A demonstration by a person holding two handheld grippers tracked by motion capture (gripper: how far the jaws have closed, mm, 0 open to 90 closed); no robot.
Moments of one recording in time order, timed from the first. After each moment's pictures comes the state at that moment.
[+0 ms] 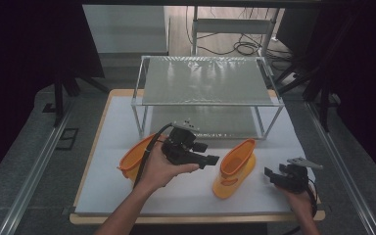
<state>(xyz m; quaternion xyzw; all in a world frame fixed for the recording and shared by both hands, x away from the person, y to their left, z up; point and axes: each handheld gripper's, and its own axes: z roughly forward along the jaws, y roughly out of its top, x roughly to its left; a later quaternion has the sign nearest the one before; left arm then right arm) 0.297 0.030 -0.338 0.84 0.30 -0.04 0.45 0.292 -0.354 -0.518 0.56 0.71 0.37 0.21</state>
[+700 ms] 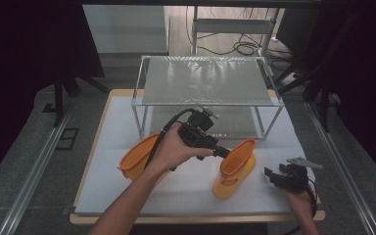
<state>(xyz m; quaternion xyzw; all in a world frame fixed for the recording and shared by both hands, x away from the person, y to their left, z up) 0.333 -0.009 -0.320 0.88 0.28 -0.10 0.37 0.292 -0.353 -0.518 0.56 0.71 0.37 0.21</state>
